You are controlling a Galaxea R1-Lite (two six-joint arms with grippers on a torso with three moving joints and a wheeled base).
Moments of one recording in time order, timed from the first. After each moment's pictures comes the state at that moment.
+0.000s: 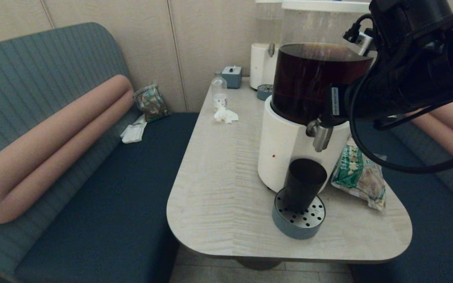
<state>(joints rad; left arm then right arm) 0.01 0.00 0.00 0.00 -0.01 -0.02 0.55 1.79 -1.91 0.72 -0.31 0.39</state>
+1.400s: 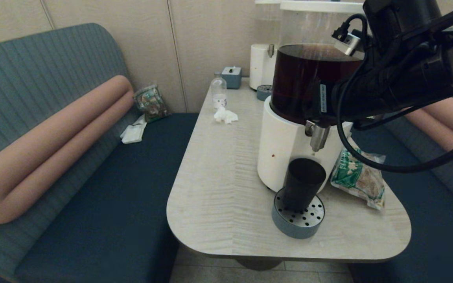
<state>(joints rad) 0.01 0.00 0.00 0.00 -0.01 -0.02 0.55 1.81 -1.91 0.66 -0.12 0.40</state>
